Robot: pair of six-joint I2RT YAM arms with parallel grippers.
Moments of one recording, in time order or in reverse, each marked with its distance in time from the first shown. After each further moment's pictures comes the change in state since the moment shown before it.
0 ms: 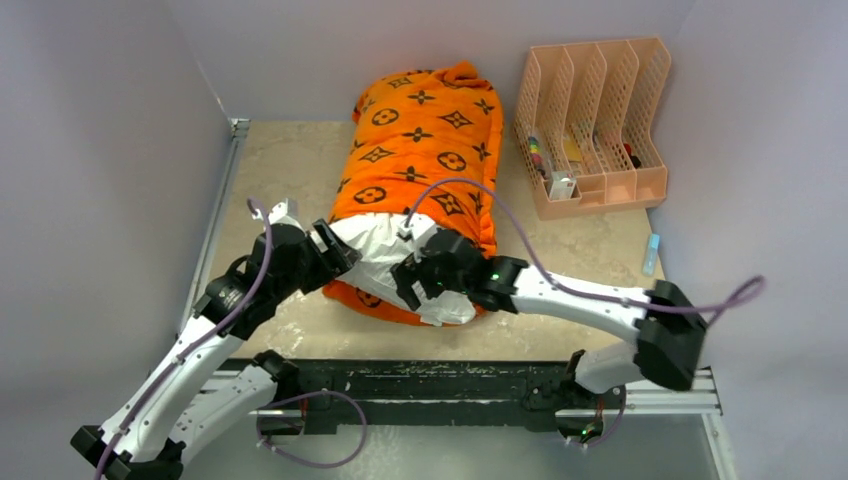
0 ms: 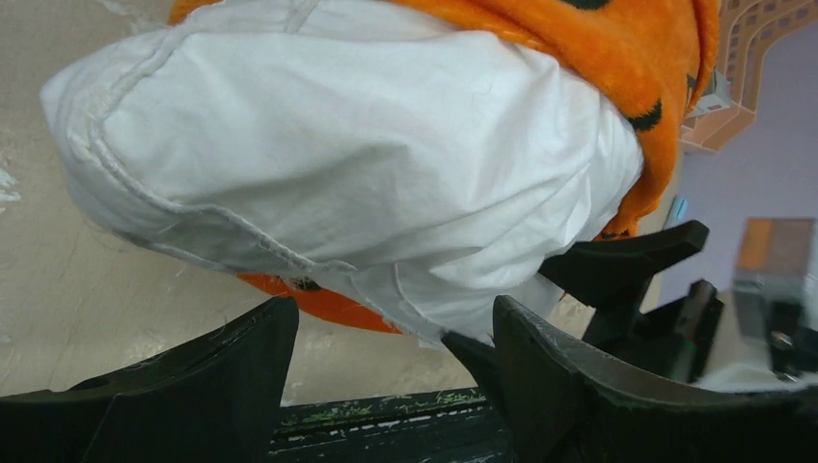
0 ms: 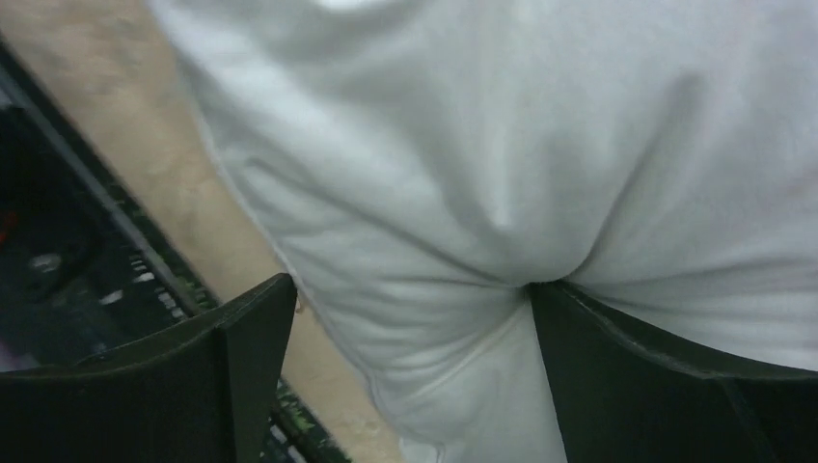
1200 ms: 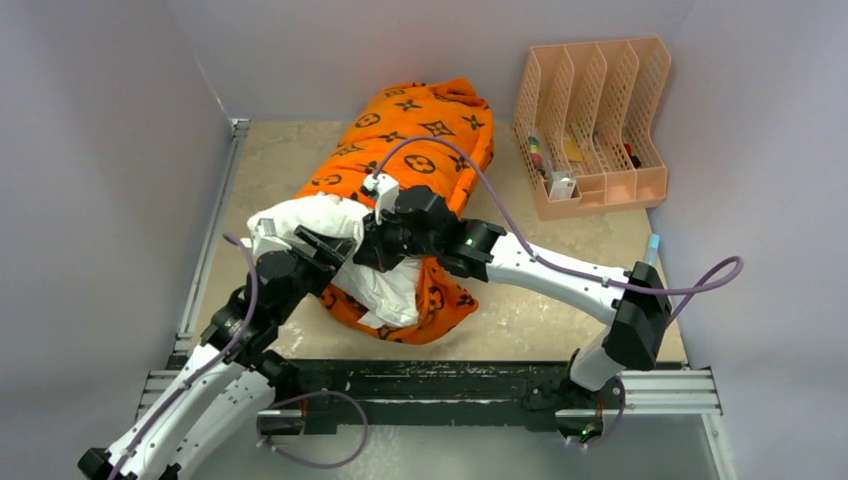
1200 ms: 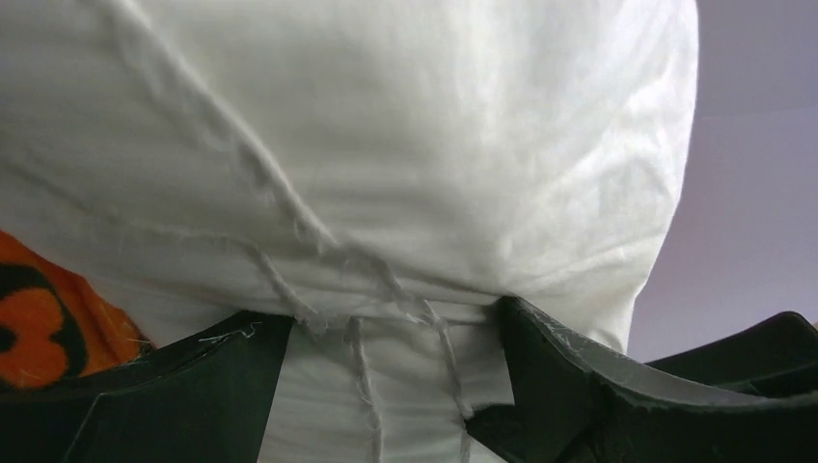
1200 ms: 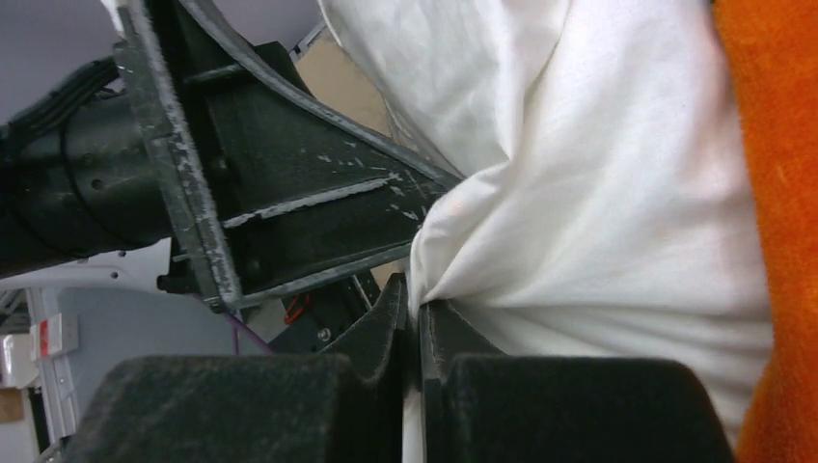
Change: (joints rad) left arm 0.000 -0.219 -0.282 0.294 -0.096 -0.276; right arm 0.034 0.269 0.458 -0.023 -0.230 0.172
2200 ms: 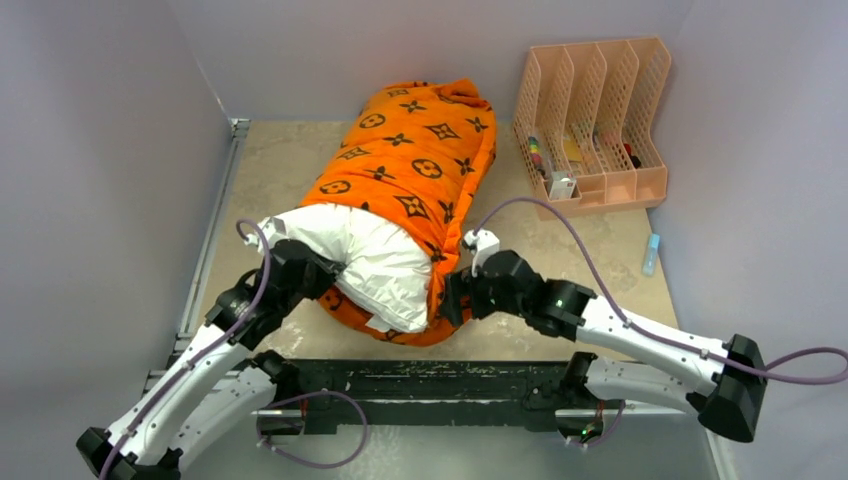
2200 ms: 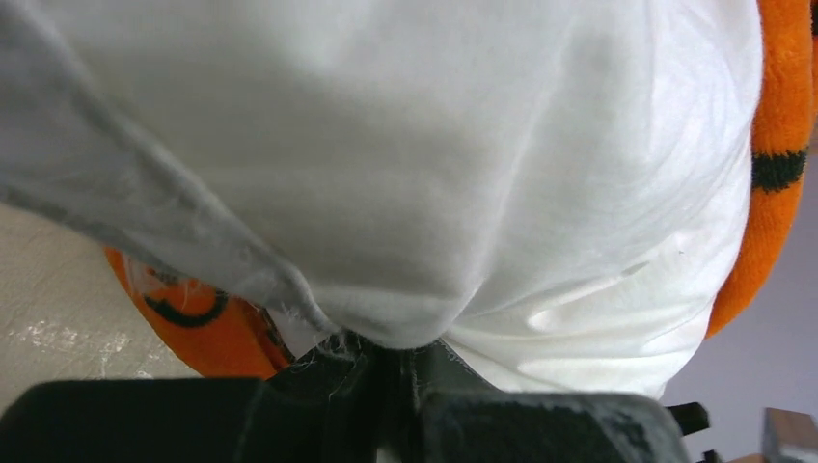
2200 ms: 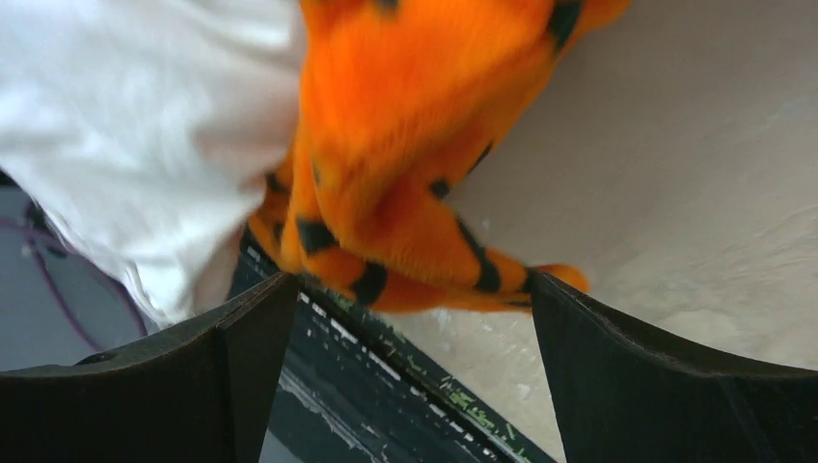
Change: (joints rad) left arm -0.007 0.119 0.076 -0.214 -0.035 0.008; right arm -0.064 -0.570 -0.604 -0.213 0.301 0.086
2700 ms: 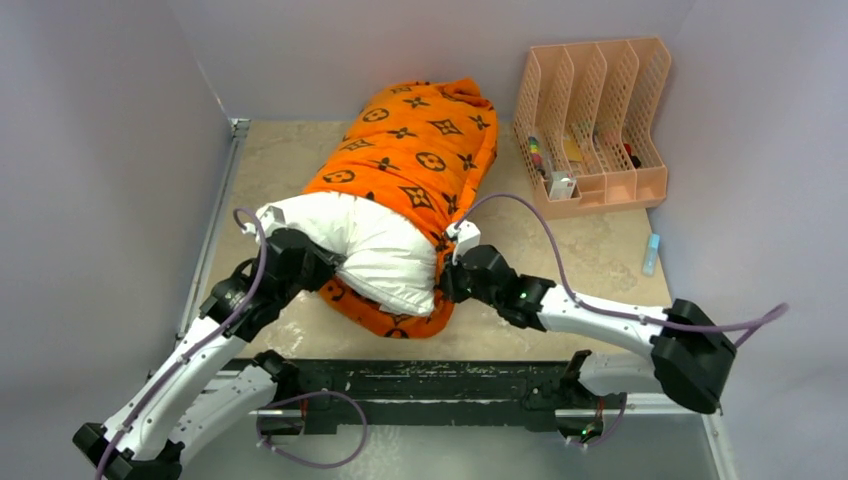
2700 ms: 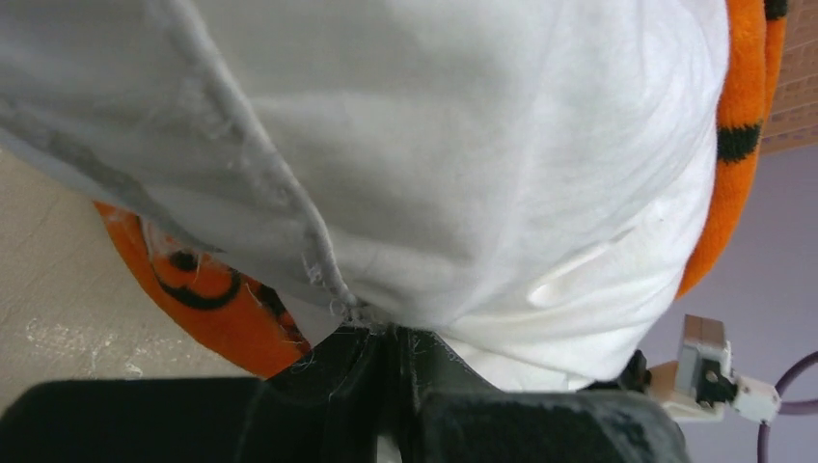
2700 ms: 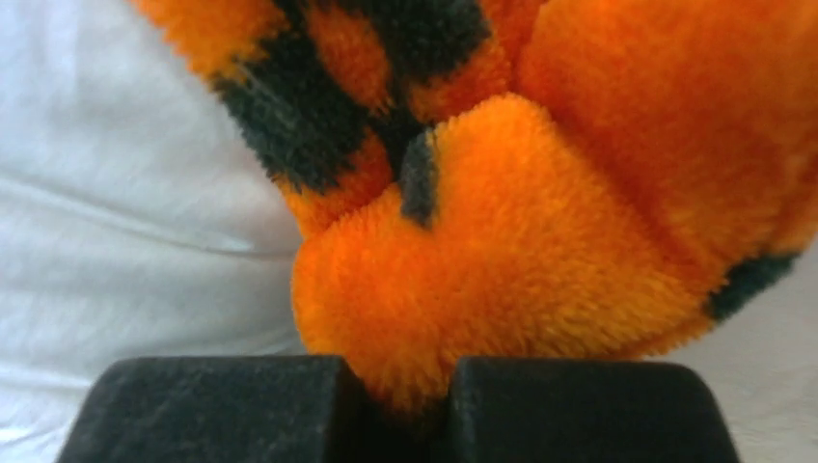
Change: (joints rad) left arm 0.000 0.069 0.113 -0.042 0.009 0.027; right arm -0.054 0.191 -0.168 0.477 -0.030 -0.089
